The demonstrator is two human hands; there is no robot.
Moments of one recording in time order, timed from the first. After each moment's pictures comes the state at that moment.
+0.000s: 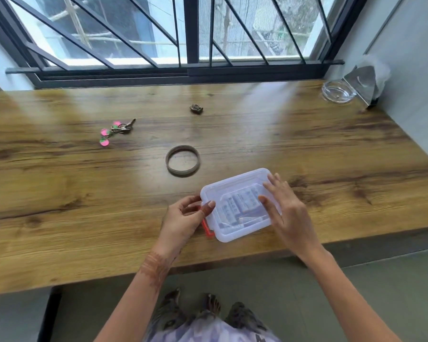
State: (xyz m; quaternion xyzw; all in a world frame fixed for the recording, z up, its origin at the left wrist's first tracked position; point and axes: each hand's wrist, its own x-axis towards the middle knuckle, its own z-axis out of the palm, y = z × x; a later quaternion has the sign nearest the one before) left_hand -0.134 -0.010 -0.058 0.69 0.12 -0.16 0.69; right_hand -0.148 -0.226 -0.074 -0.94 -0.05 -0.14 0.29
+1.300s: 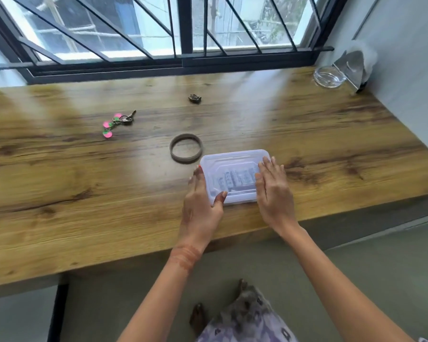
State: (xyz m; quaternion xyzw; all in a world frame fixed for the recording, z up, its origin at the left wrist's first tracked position) left_hand -0.155 -0.024 -0.054 0.90 -0.04 0.02 0.43; right_hand -0.150 -0.181 -0.080 -0.94 0.03 -0.19 0.28
